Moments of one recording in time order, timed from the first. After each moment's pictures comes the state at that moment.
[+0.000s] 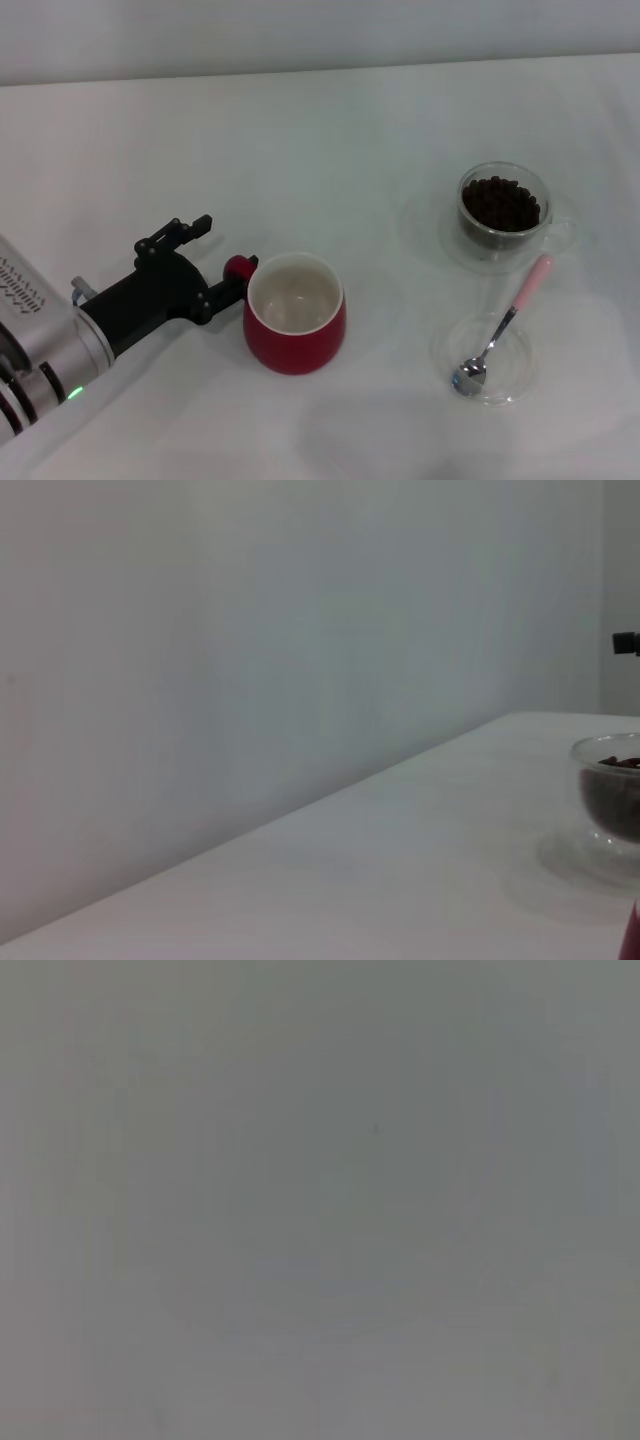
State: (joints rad) left arm -0.59 -2.10 0.76 -0.09 -1.71 -1.18 2.82; right arm 0.38 2.01 -0.33 -0.10 2.20 1.06 -2.90
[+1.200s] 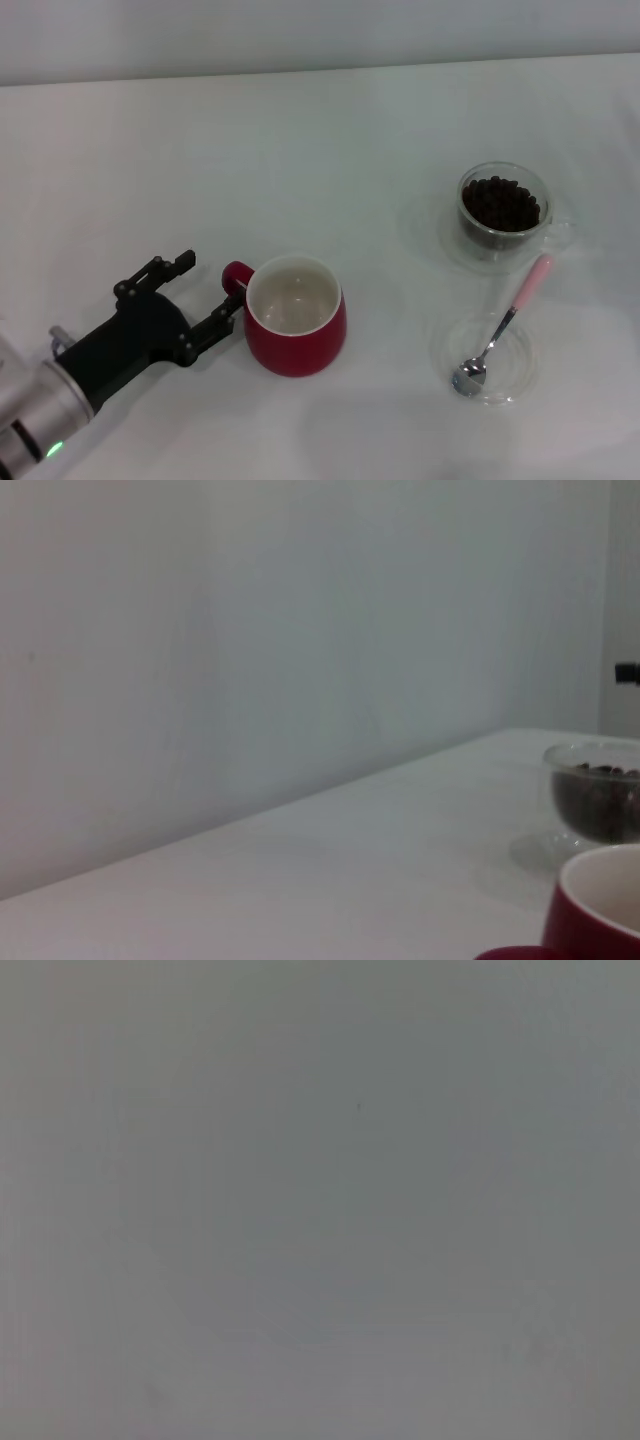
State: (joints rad) left arm -0.48 -2.10 0.77 -0.09 -1.71 -1.27 2.83; right arm 0.35 2.01 -0.33 -0.09 2.20 1.06 -2.89
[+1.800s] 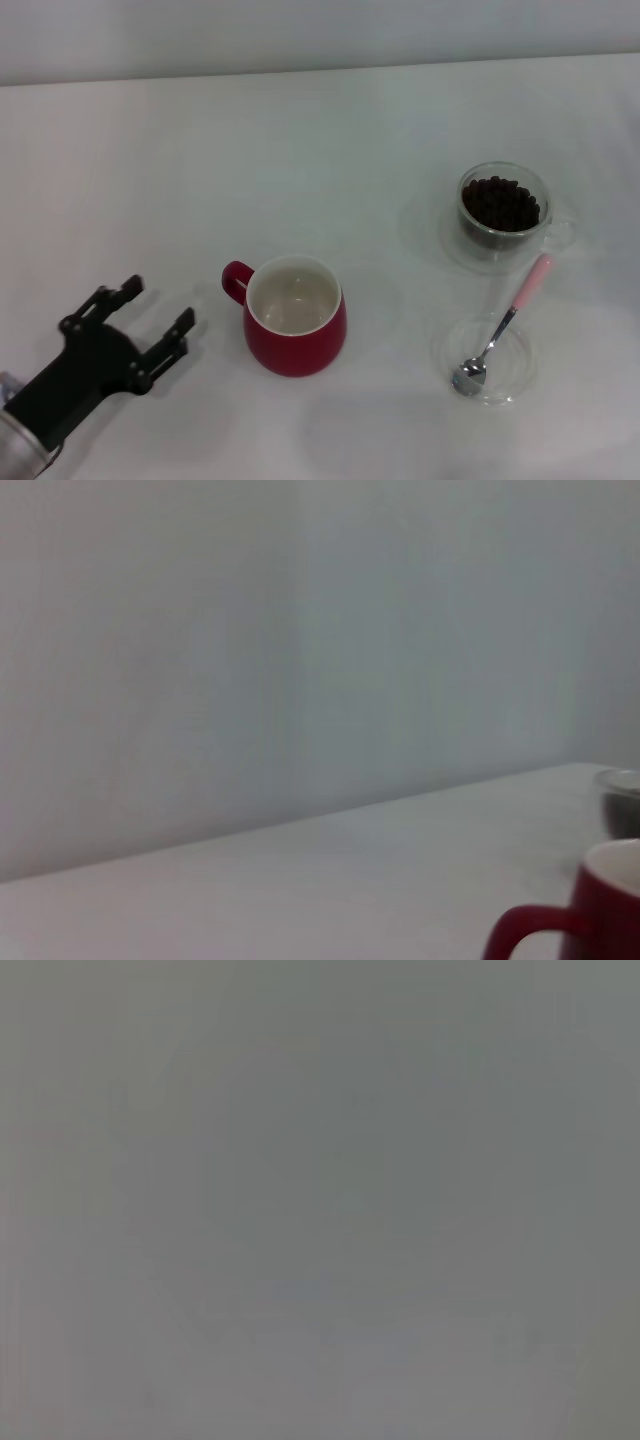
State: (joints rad) left arm -0.35 -2.09 0.76 -0.07 -1.76 -1.36 2.83; right arm 0.35 2.01 -0.34 -0.10 2.20 1.05 -2.85
